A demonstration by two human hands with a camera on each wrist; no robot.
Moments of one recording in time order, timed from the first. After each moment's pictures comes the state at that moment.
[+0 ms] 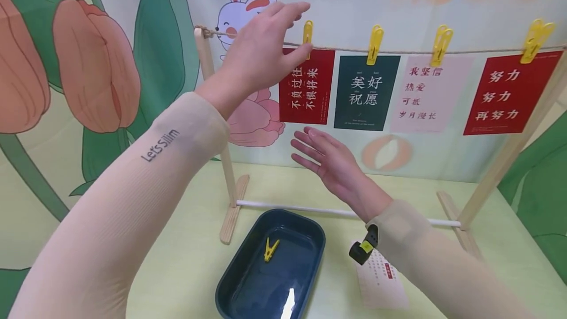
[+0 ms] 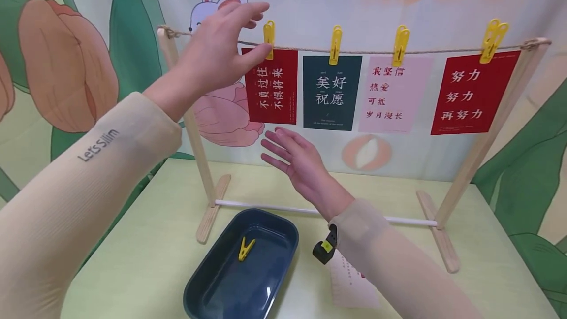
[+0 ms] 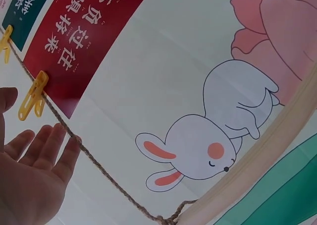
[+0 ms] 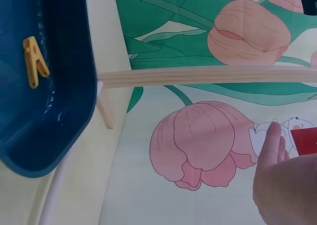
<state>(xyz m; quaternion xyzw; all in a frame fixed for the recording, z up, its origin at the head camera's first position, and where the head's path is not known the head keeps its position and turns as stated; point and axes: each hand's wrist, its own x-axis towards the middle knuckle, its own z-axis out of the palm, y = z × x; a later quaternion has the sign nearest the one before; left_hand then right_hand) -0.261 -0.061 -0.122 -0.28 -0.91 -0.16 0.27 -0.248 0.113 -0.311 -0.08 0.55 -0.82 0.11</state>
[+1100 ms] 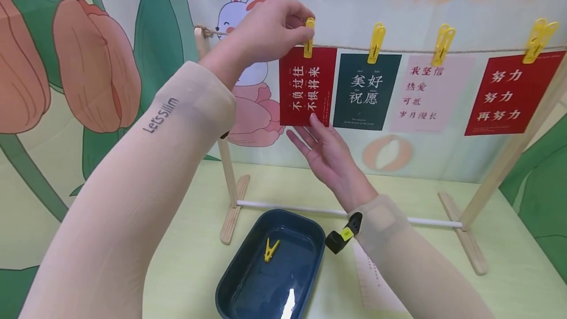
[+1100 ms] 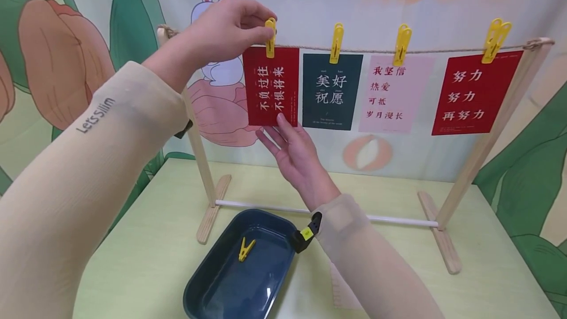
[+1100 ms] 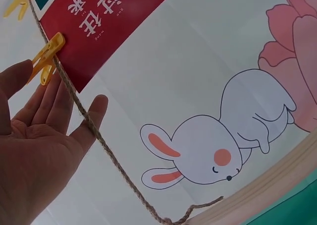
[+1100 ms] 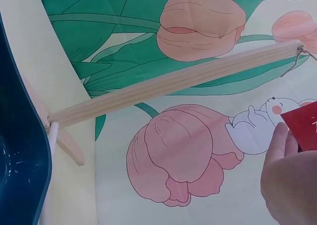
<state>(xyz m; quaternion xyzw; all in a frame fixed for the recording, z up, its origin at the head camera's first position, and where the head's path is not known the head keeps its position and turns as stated) -0.274 -0.054 -0.095 -0.23 -0.93 -0.26 0.12 -0.264 0.093 -0.302 -0.08 0.32 -0.94 0.09</state>
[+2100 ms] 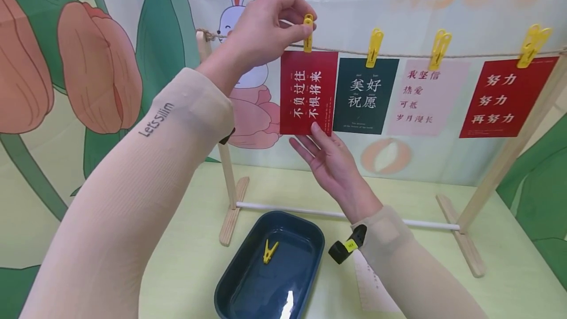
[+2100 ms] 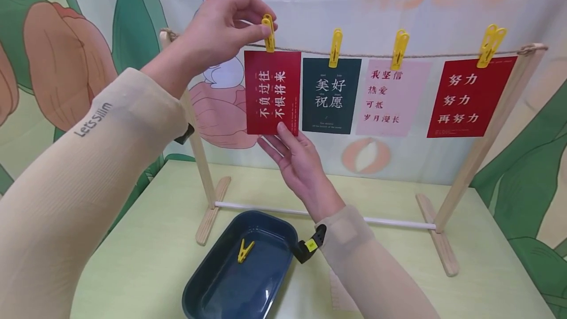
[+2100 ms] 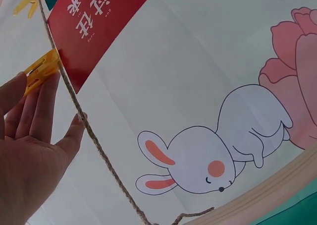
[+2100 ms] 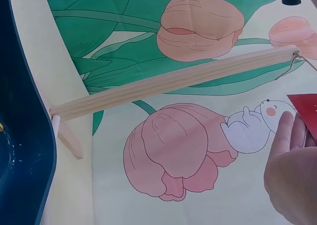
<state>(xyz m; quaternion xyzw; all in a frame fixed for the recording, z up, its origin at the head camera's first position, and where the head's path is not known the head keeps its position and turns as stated) -0.266 -0.059 -0.100 -0.26 -0.88 -0.36 0.17 -0.249 0.101 -0.308 -0.12 0.37 -0.92 0.08</state>
